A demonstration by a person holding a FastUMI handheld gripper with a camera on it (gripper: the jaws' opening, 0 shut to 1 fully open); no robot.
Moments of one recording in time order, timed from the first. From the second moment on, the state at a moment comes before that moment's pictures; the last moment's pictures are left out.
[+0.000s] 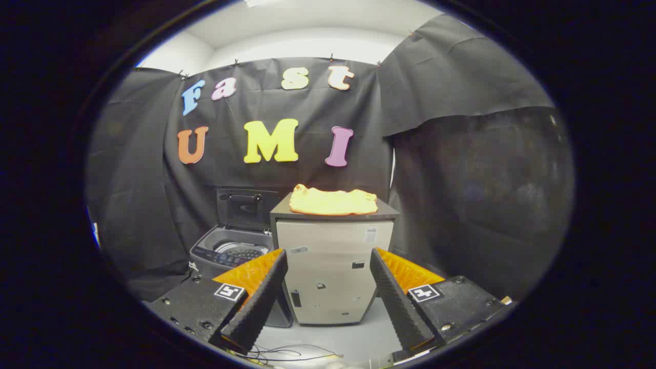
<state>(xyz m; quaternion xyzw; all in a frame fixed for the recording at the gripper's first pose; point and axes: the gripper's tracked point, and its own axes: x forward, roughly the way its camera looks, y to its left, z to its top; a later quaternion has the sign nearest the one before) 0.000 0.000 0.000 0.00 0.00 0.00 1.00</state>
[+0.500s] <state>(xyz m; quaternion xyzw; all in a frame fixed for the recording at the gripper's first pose) -0.014 0.005 -0.004 0.00 0.00 0.00 1.00</state>
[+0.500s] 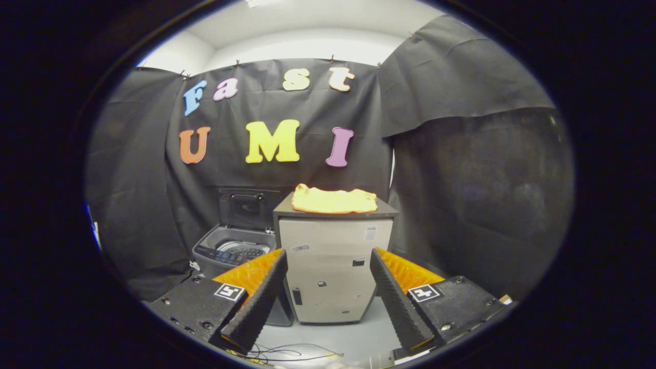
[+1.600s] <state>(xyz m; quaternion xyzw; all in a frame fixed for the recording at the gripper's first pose) 0.070 -0.007 0.058 0.00 -0.01 0.00 1.00</state>
